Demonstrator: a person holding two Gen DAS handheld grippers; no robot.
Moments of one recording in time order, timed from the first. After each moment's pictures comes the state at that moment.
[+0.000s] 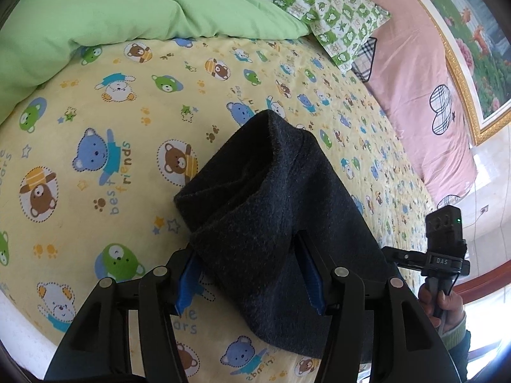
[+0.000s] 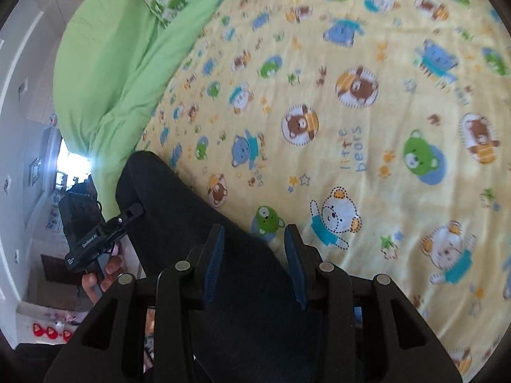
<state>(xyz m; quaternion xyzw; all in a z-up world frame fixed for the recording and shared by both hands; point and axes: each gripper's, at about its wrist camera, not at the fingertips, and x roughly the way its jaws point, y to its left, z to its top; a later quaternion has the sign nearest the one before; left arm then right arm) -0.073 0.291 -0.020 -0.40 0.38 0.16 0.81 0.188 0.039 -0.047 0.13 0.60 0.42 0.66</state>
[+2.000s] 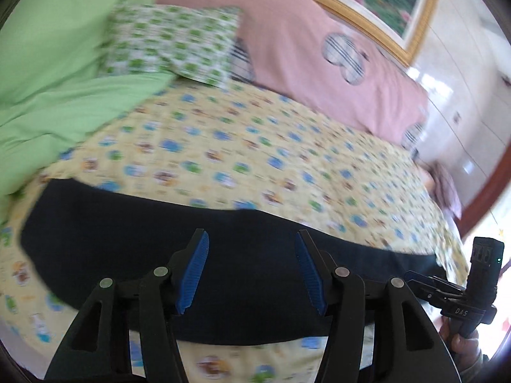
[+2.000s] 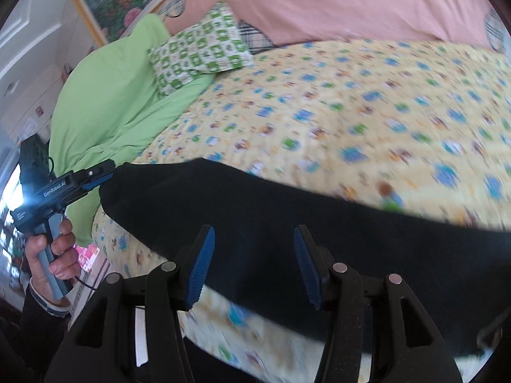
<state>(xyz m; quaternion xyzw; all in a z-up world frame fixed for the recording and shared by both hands) -0.026 0.143 0.072 -0.19 0.35 0.06 0.92 0.008 -0.093 0.019 0.12 0.40 0.27 0.87</state>
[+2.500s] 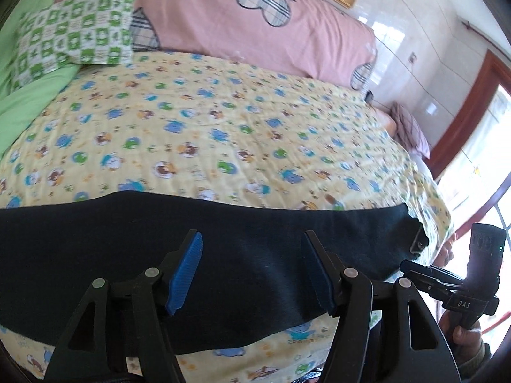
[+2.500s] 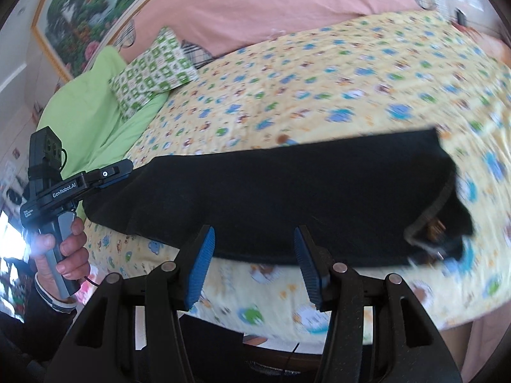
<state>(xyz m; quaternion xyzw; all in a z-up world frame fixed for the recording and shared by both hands) 0.035 0.041 0.051 -0.13 0.41 -0.06 0.90 -0.047 -0.178 -0.002 0.19 0.40 0.18 0.88</state>
